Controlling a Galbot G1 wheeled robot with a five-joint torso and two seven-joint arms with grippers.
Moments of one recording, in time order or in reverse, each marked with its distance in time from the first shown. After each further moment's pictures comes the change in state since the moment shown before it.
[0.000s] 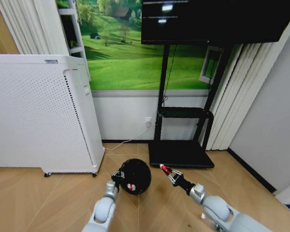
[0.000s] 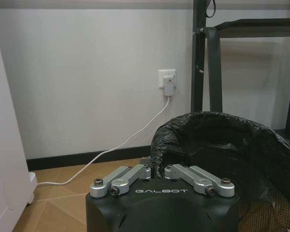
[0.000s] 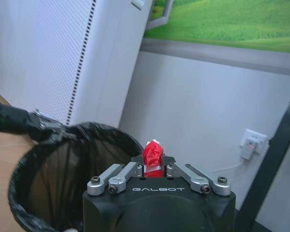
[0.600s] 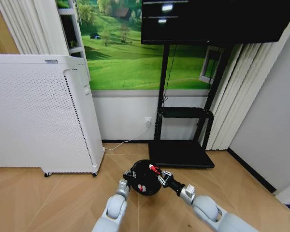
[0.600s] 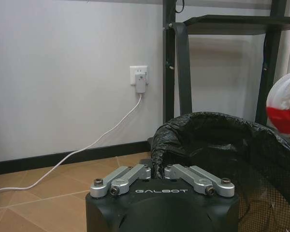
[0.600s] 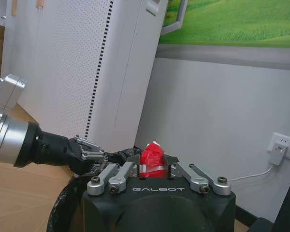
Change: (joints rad) left arm -0.057 -0.030 0.099 0.068 0.011 0.001 0.000; right arm 0.036 0.073 -0.043 -0.021 -0.014 -0.001 -0.052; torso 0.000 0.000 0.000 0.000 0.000
